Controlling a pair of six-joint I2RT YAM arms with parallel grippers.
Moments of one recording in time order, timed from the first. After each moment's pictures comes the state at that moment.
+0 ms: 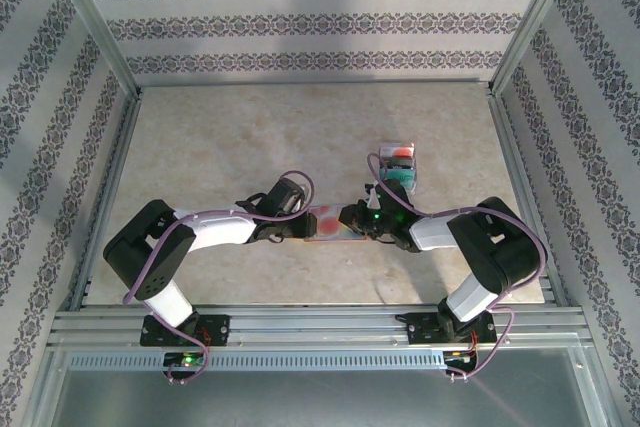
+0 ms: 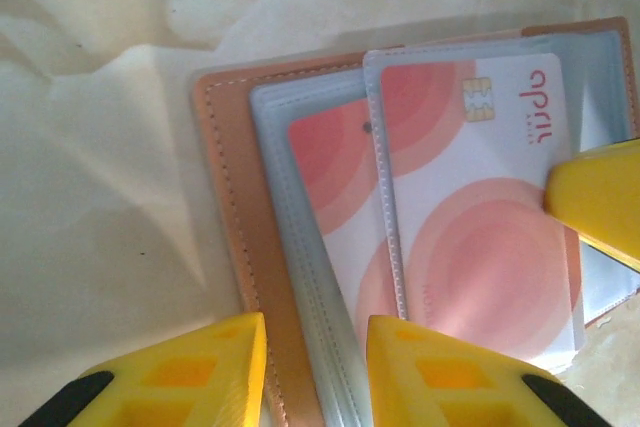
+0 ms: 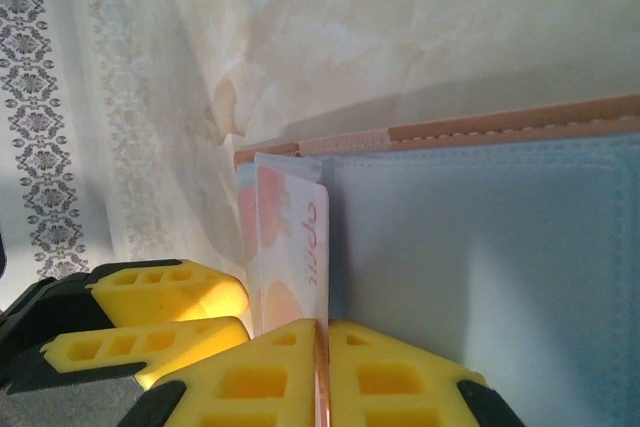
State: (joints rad) left arm -0.70 1.65 0.77 -0.08 0.15 -0.66; right arm 0.49 1.62 0.46 0.46 -0.53 1.05
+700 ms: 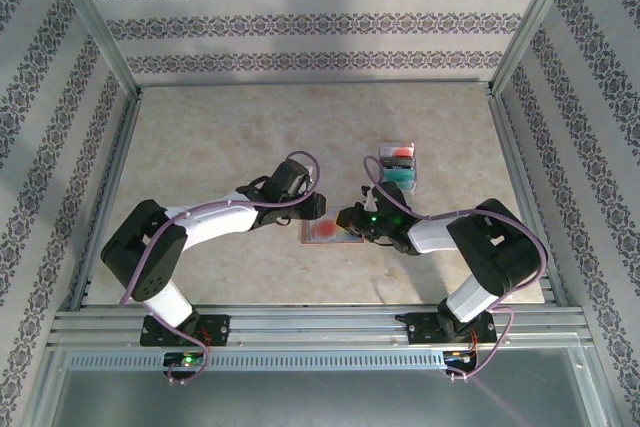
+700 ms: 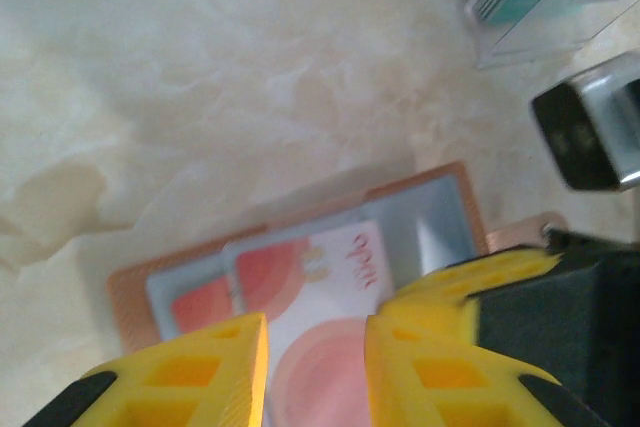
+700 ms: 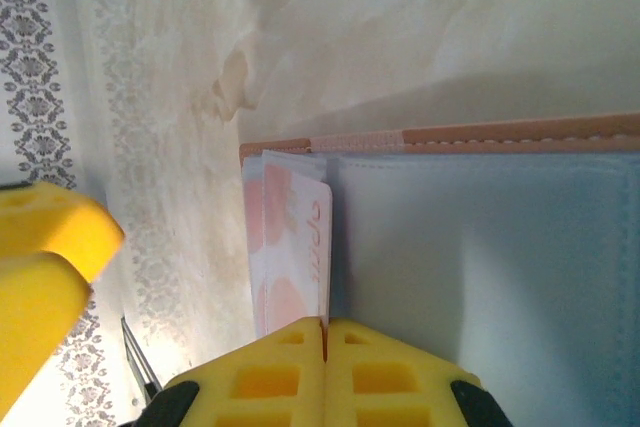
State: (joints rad) left arm -0.69 1.63 0.93 -0.14 0.15 -0.60; right arm 0.54 1.61 0.45 0.47 -0.51 1.07
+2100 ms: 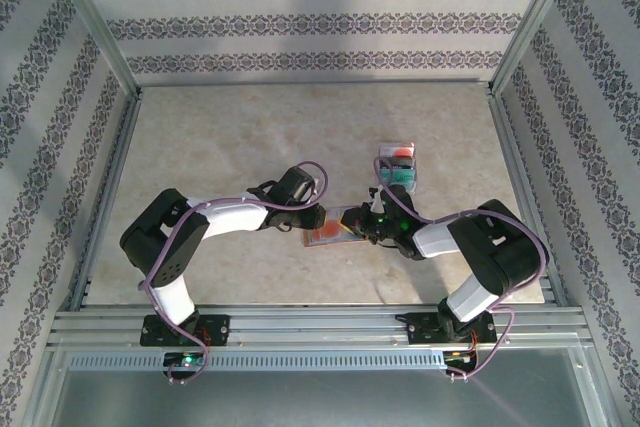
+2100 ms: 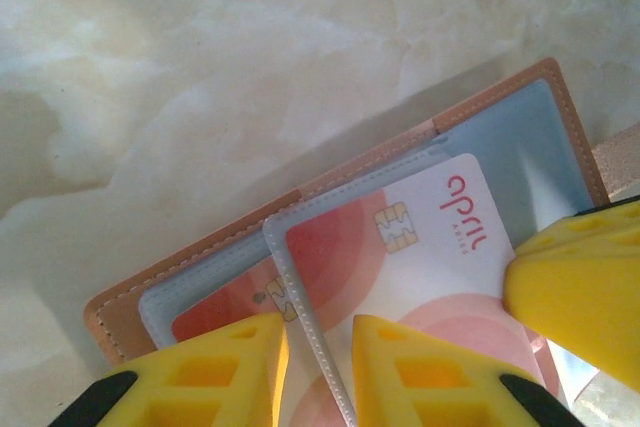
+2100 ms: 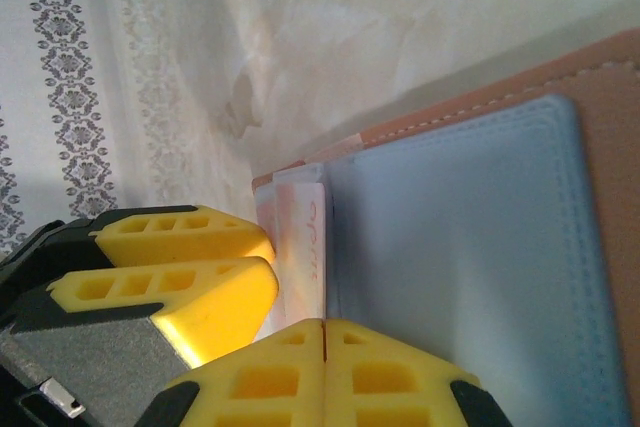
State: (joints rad) left arm -0.69 1.75 0.93 -0.15 0.19 -0.52; right arm 0.48 1.60 0.38 0.60 -0.54 1.15
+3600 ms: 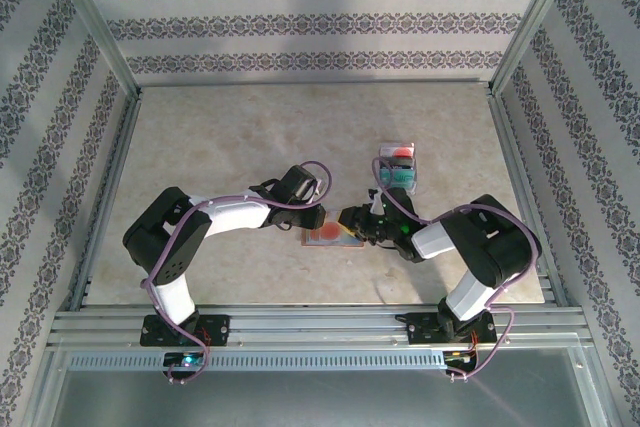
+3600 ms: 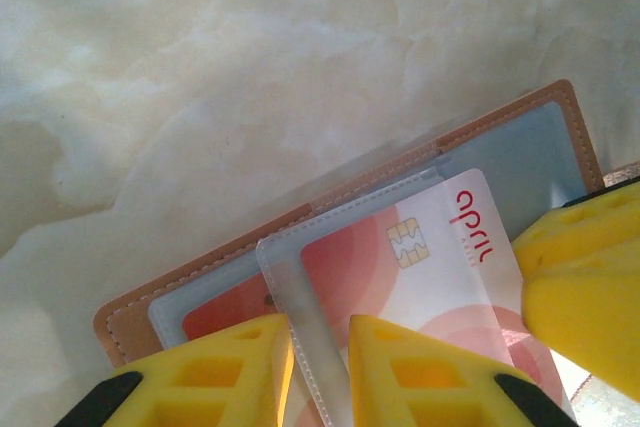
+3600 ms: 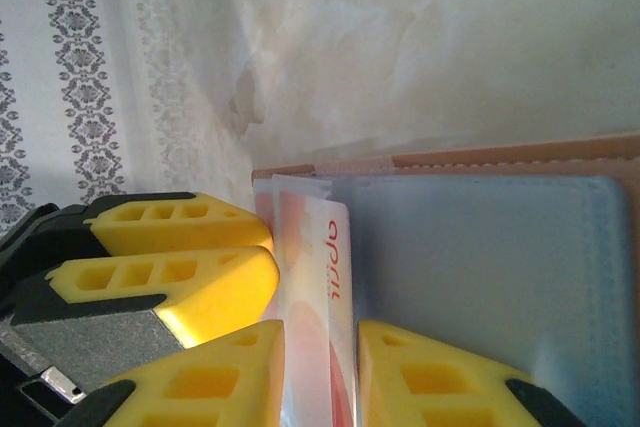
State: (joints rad) left arm -0.69 1.77 0.96 -0.18 0.17 -0.44; right arm 0.49 1.66 0.36 0.71 -0.56 1.16
